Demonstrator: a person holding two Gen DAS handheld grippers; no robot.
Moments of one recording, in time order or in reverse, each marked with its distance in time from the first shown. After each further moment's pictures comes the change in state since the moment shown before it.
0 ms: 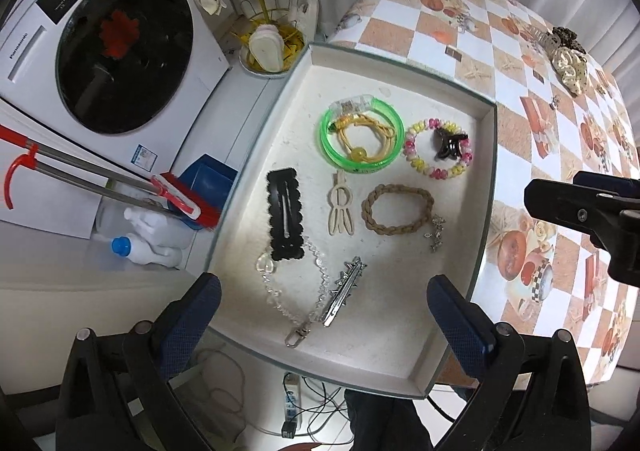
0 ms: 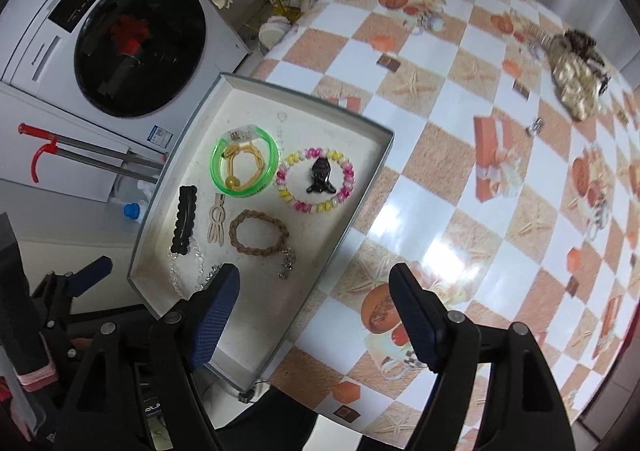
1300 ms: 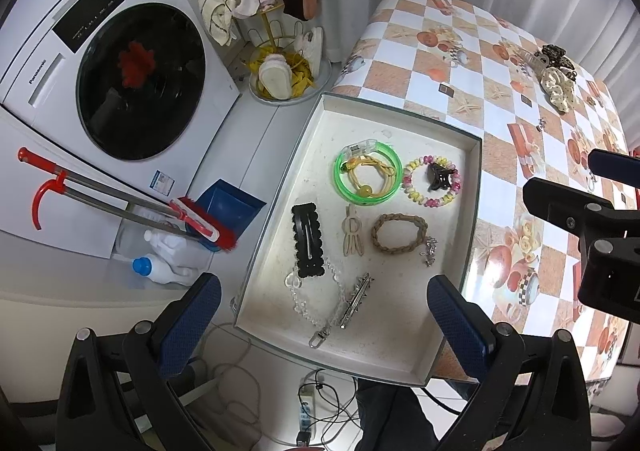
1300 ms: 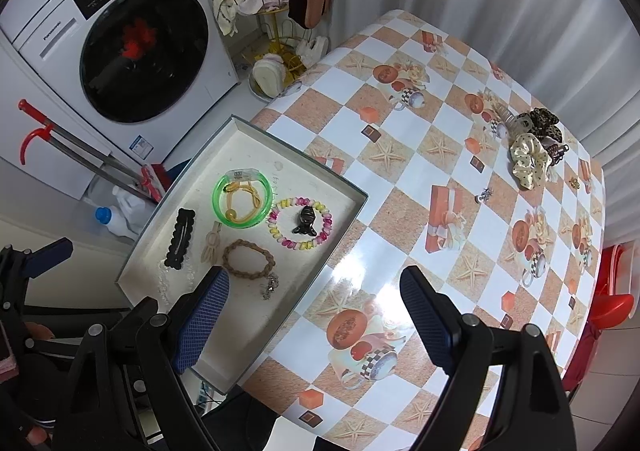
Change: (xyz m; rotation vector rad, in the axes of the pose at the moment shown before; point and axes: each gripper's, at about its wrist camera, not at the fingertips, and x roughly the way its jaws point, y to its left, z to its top) left arm -0.052 0.008 0.009 0.023 -0.071 0.034; right arm -0.054 0.032 0.004 -0.120 -0.131 -0.167
